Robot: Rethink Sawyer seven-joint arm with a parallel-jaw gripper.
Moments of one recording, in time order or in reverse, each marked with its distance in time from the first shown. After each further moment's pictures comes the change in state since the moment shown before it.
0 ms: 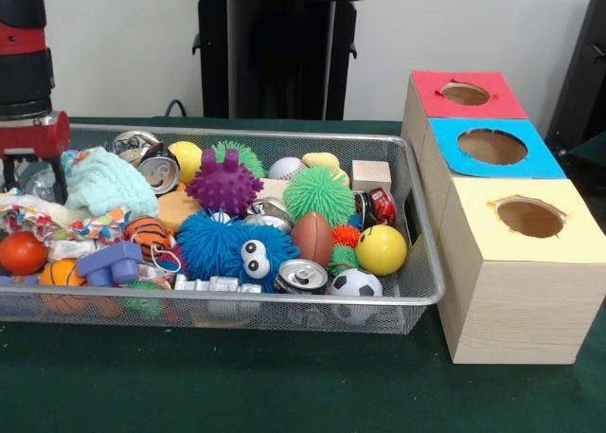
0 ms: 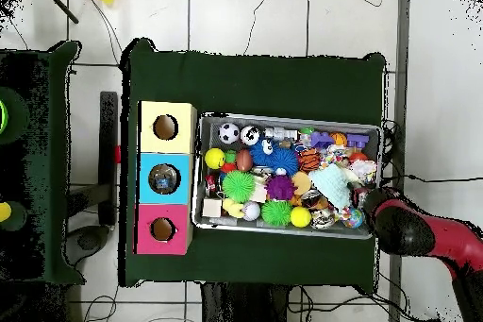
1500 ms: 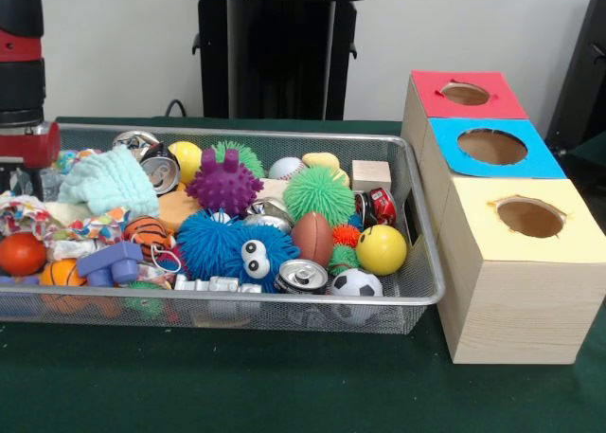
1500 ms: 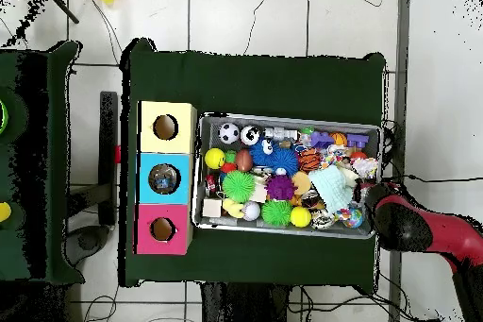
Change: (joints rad) arm 0.042 -0.004 -0.035 -0.036 -0.036 -0.047 0.000
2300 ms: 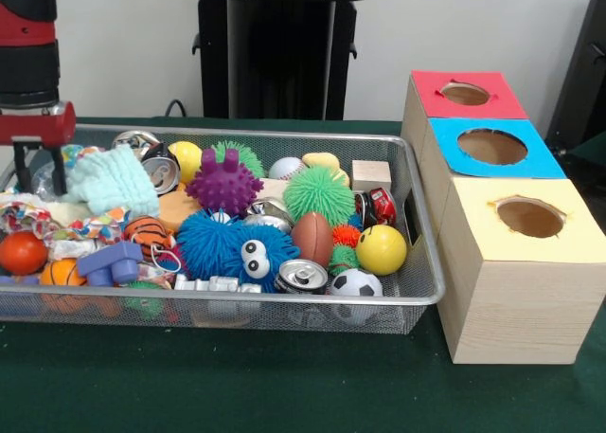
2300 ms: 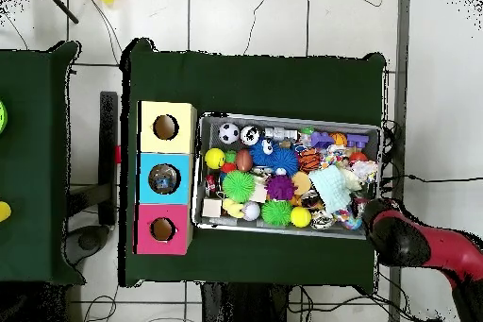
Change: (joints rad) arm -0.006 -0.050 -0.052 0.088 0.030 -0.005 0.000
